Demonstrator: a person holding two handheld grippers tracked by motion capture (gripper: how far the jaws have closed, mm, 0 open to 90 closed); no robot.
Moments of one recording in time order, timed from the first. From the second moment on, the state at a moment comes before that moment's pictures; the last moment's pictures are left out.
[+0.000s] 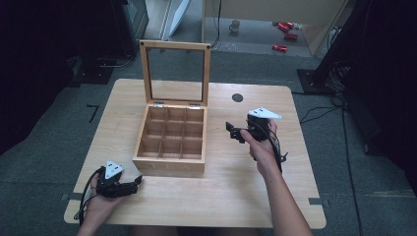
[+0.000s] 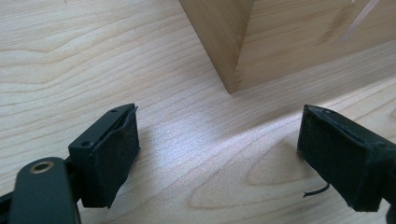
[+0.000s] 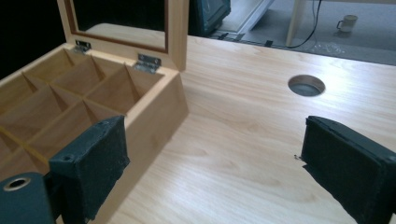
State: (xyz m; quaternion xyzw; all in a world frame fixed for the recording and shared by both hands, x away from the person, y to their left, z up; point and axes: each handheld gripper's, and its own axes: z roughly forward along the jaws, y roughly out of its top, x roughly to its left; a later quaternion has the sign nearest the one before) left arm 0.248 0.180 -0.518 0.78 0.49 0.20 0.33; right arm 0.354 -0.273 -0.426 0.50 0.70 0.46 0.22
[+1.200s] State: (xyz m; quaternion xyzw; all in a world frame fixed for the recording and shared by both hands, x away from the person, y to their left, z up) left arm 0.248 0.179 -0.518 0.78 0.49 0.21 0.32; right arm 0.248 -0.384 -0.484 0.58 0.66 0.42 0.24
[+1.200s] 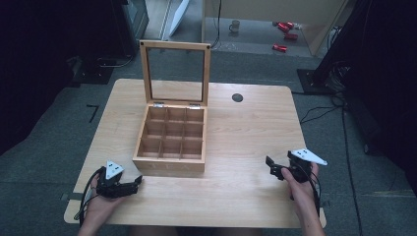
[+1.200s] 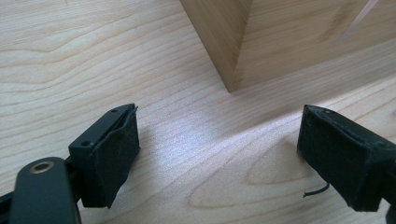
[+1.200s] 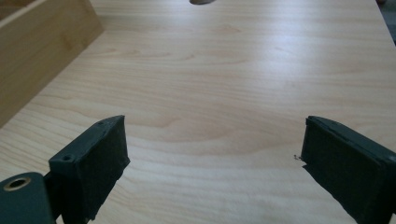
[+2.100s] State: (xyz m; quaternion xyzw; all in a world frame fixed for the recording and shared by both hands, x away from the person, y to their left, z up) left arm 0.248 0.179 -0.518 0.78 0.49 0.21 0.32; right arm 0.194 -0.428 -0.523 0.63 0.65 0.36 0.23
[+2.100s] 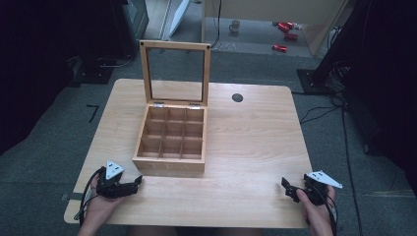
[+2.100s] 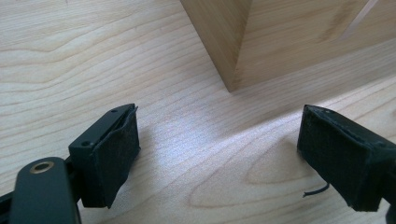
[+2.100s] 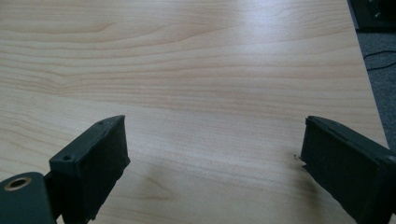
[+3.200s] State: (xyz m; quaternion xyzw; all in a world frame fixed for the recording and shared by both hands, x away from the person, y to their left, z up) left arm 0.247 0.179 -0.518 0.78 0.49 0.21 0.32; right arm 0.194 -0.415 -0.526 0.62 0.68 0.30 0.25
